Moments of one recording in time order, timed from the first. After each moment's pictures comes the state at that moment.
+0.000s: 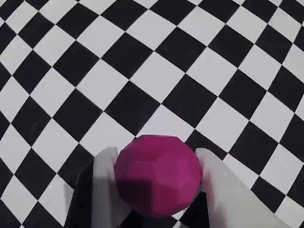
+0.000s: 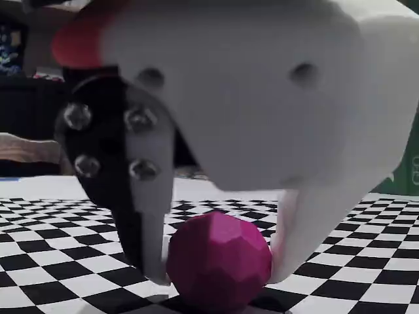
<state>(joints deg) 52.9 112.7 164.2 -2.3 -91.8</state>
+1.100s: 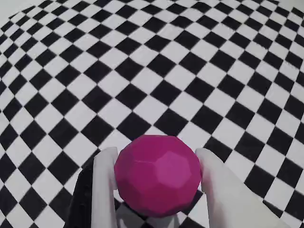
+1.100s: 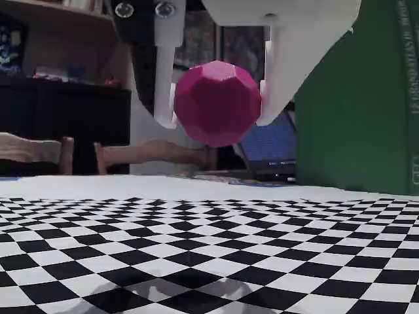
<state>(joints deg) 52.9 131.2 163.1 -2.3 -91.8</state>
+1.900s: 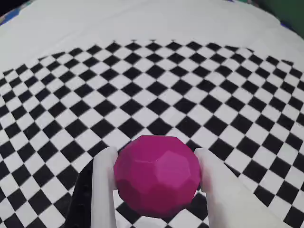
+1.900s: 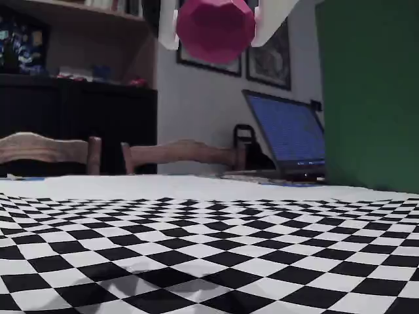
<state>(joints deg) 48.0 140.6 162.9 -2.3 -91.8</state>
